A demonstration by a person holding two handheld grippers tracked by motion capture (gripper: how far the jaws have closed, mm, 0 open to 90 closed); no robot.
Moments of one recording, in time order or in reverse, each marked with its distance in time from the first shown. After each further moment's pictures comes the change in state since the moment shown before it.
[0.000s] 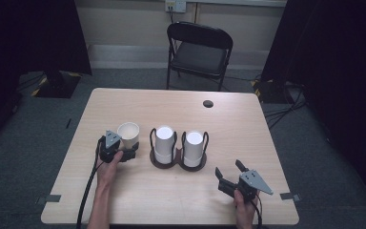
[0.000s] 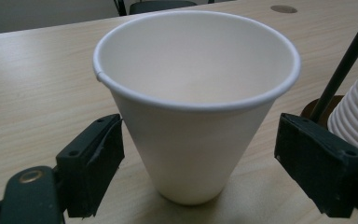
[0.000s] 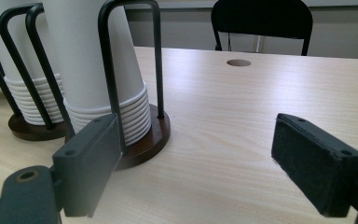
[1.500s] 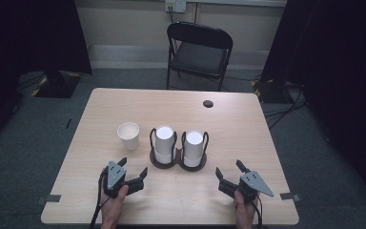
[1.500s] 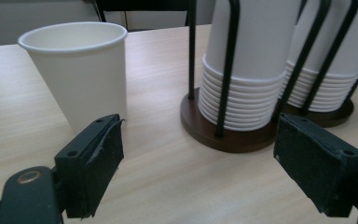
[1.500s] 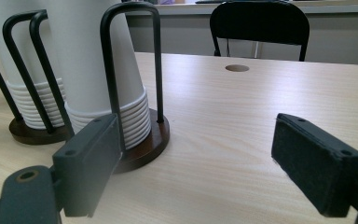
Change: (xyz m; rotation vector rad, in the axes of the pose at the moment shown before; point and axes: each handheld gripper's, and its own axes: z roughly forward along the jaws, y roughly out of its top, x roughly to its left) left arm -0.085 -0.036 -0.079 -0.134 -0.047 -0.008; right arm 0.000 -0.001 -0.003 -0.024 -0.001 -0.001
